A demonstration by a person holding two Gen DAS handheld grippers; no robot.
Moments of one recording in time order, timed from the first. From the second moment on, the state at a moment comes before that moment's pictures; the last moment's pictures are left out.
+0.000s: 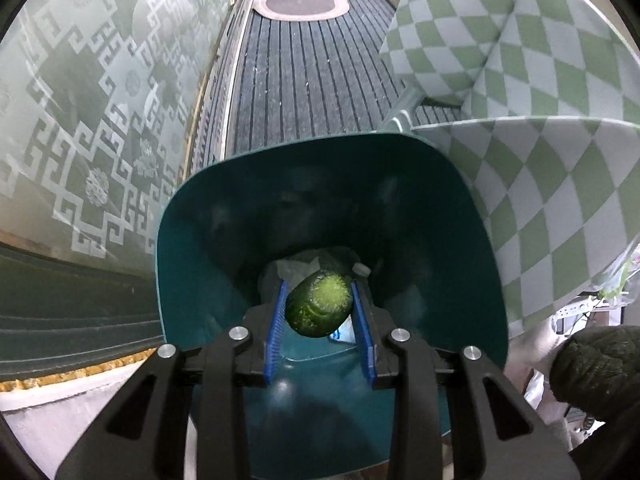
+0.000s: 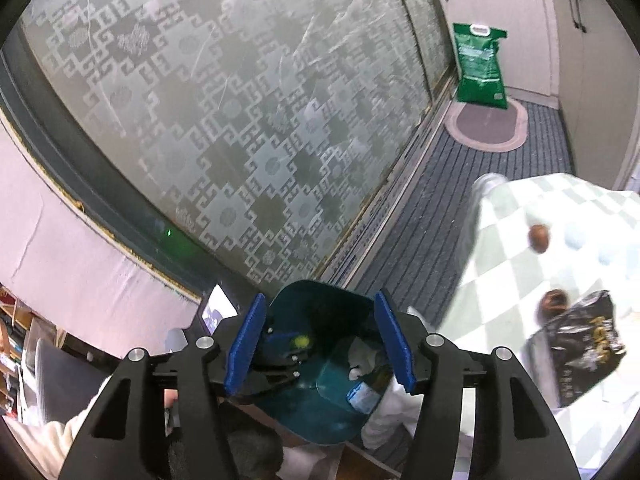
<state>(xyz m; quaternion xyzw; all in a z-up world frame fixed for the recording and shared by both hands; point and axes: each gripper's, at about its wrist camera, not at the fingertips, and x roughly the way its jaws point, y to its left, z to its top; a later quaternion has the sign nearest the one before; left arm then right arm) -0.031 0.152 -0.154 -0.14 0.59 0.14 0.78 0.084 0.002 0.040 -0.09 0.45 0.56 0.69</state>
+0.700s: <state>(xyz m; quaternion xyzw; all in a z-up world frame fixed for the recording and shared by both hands) -0.018 0.141 -0.124 -0.11 0.53 0.15 0.83 0.131 -0.063 0.080 -0.03 0.40 0.52 0.75</state>
